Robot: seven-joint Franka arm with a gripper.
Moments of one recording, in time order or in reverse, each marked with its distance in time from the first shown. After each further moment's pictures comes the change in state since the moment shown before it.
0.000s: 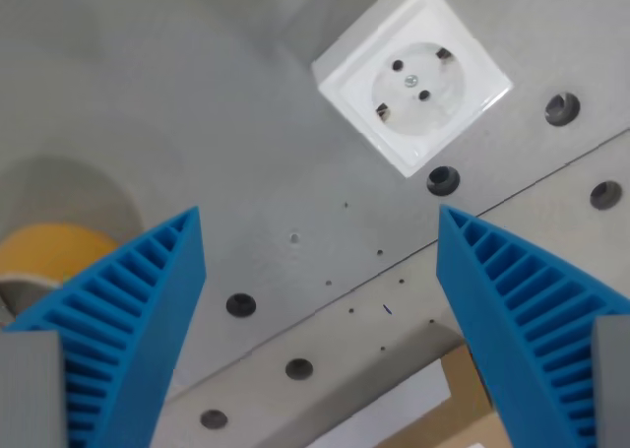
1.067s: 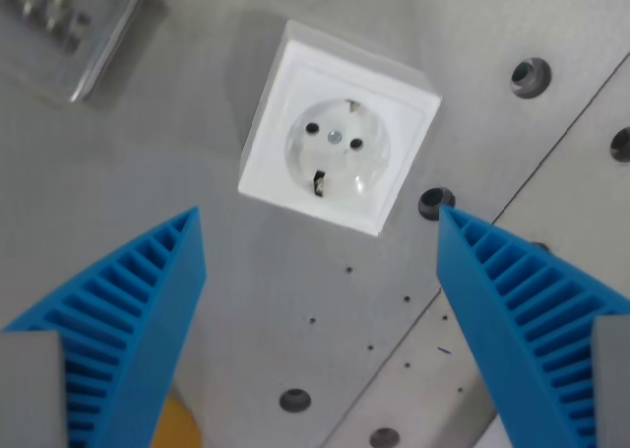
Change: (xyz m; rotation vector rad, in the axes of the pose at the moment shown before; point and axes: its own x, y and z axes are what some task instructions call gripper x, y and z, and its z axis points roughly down) arm 0.018 0.029 0.038 0.011 0.006 0.428
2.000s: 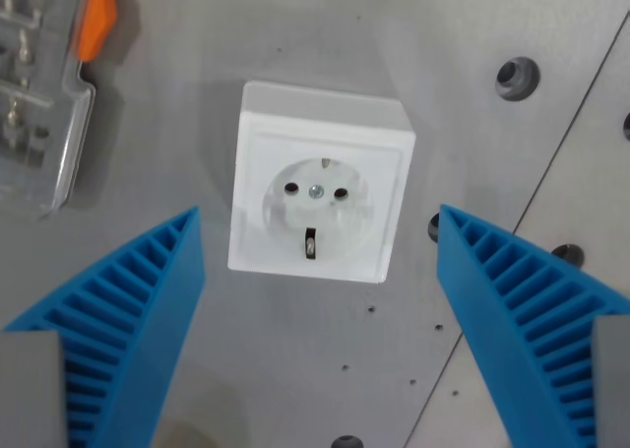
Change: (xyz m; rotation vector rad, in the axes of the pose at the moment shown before) arm 0.014 0.007 0.019 0.003 0.000 0.201
